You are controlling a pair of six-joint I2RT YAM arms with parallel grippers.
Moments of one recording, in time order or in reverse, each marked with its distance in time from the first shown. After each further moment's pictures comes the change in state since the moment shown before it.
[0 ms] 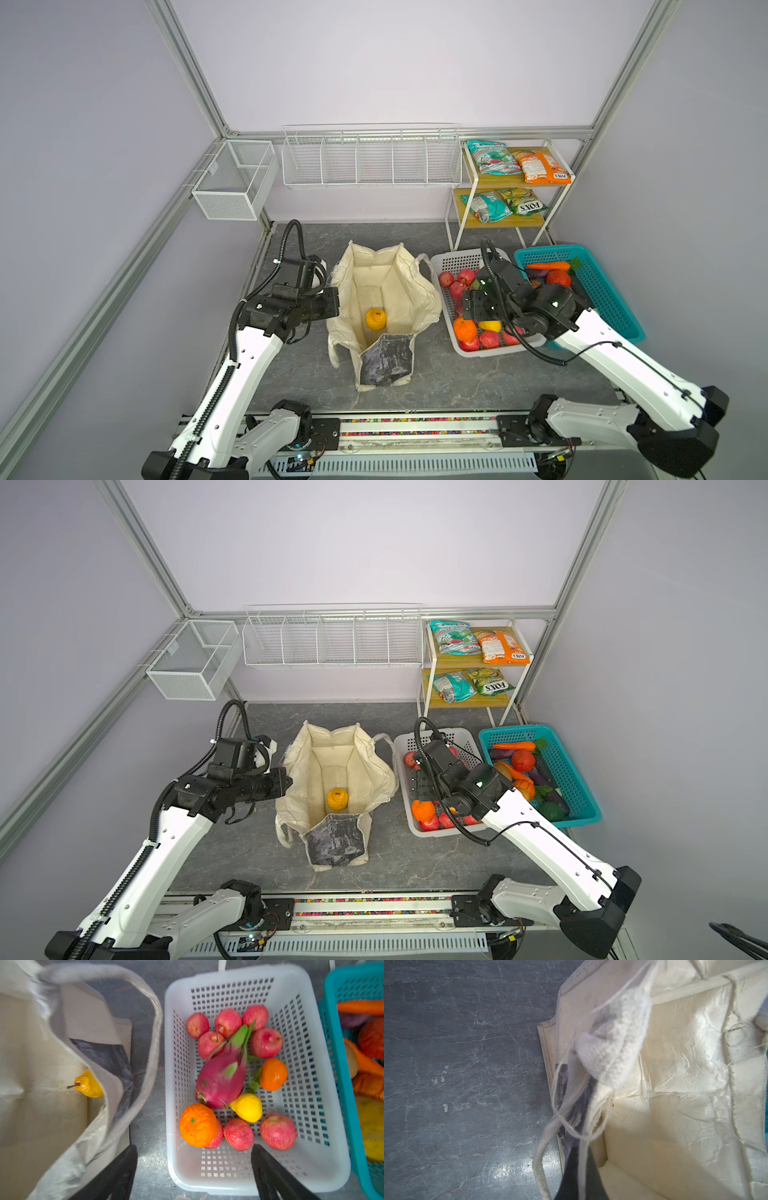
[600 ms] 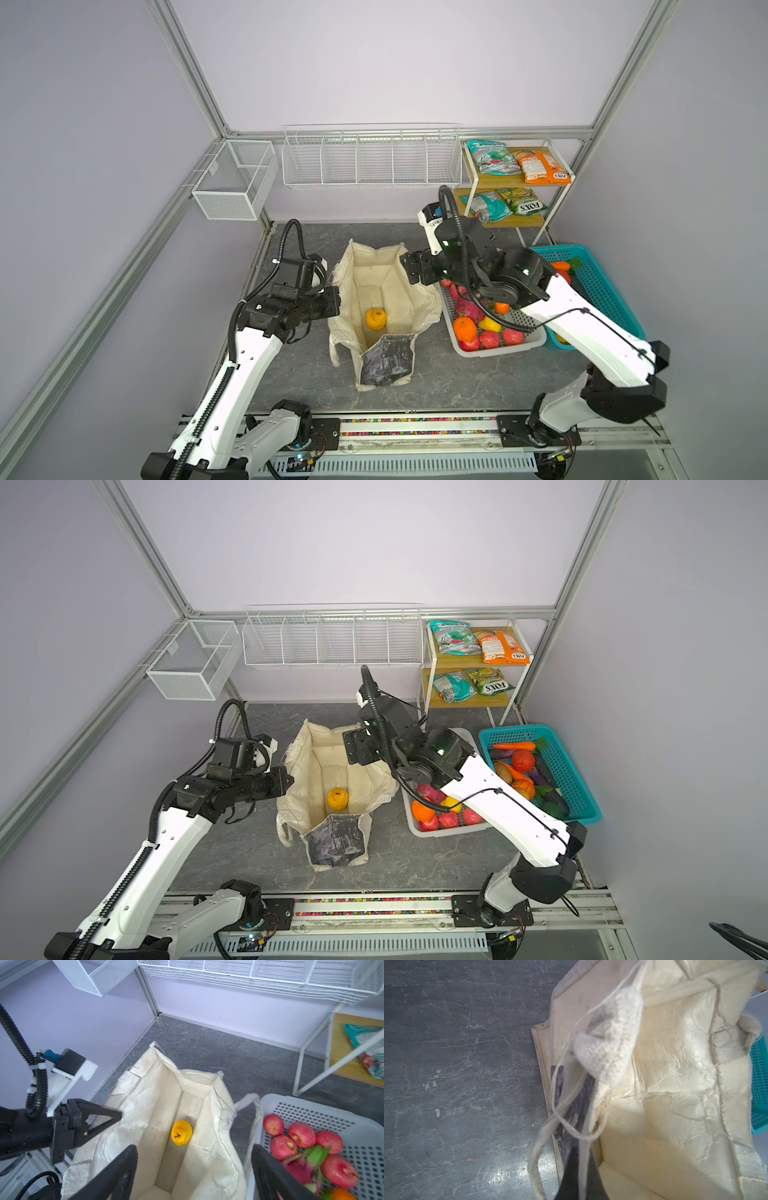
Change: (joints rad) left arm 0.000 -0.005 0.000 0.015 0.025 0.000; right arm 0.215 0.323 0.612 0.121 0.050 -0.260
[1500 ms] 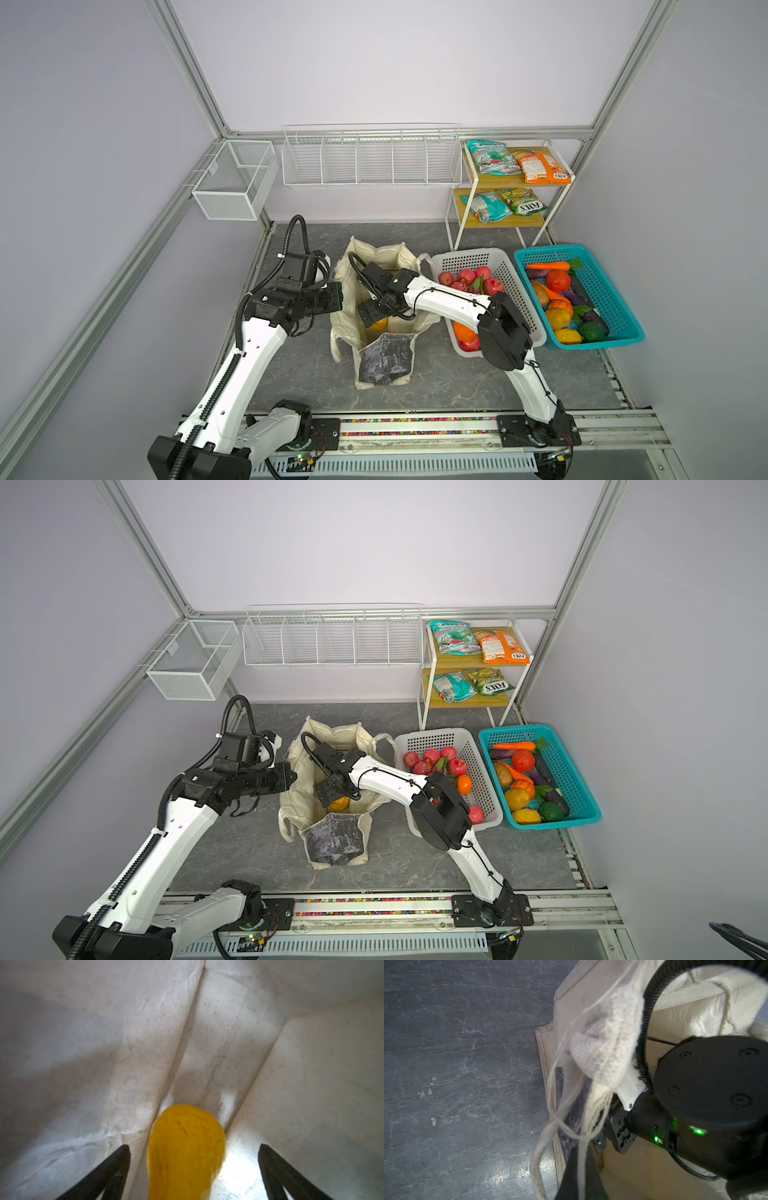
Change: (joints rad) left arm 0.000 0.058 0.015 0.037 0.002 0.008; right arm -0.011 0.718 0.036 0.118 -0.298 0.007
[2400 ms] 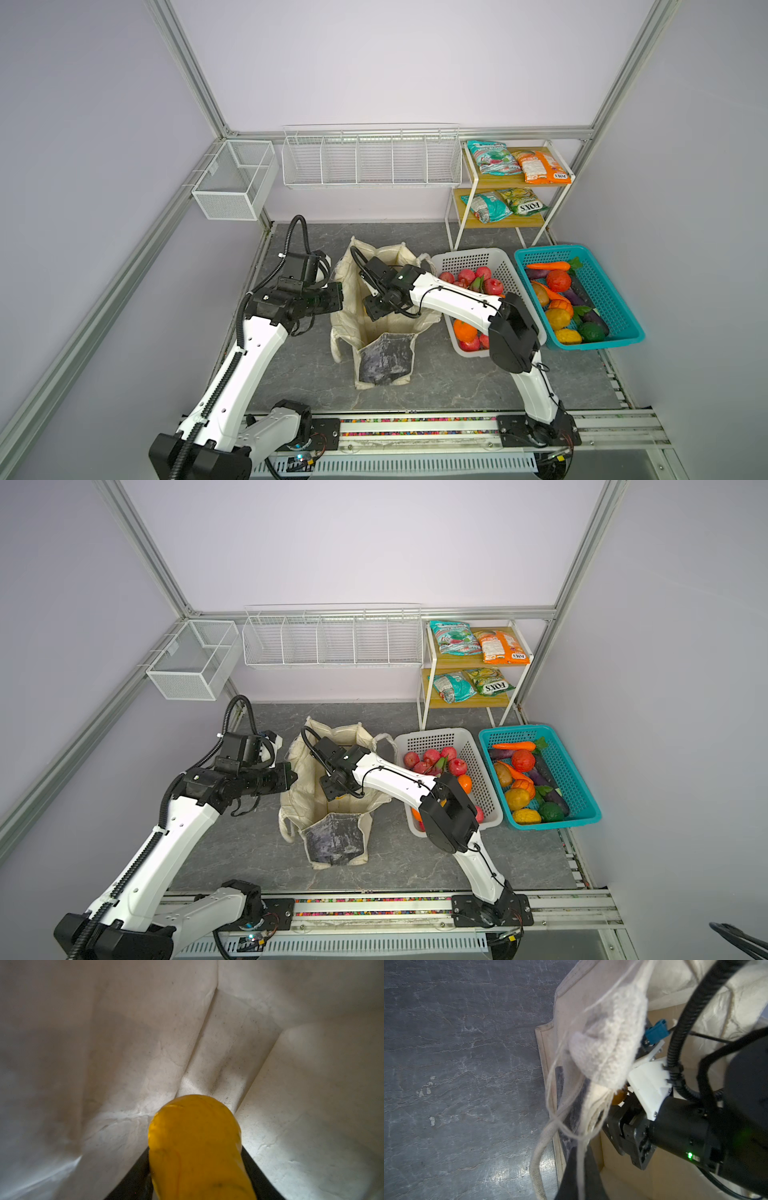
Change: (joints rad) left arm 0.001 0.010 0.000 0.000 0.002 0.000; right arm 0.000 -0.042 0.000 -0.009 -0.032 -0.015
